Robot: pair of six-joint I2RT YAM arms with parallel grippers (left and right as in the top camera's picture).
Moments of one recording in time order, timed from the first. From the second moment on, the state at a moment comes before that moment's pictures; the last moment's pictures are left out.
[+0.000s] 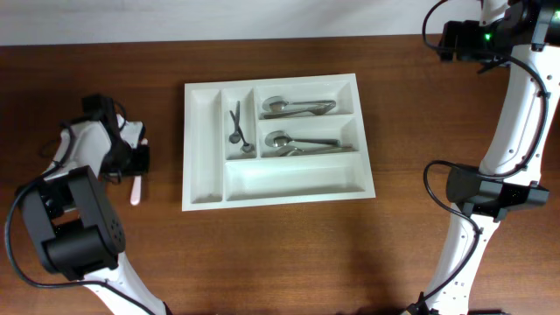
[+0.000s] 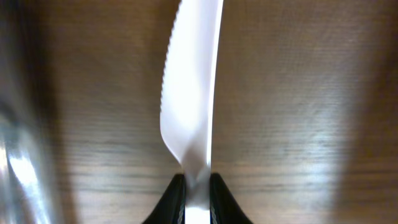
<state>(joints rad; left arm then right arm) 0.28 2.05 1.46 -0.89 0.01 0.27 -0.21 2.41 3.05 -1.69 -0.12 -0.08</state>
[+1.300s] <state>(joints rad) -0.07 2.10 1.88 -1.18 0.12 -0.09 -0.21 2.41 3.05 -1.69 -0.12 -0.08</state>
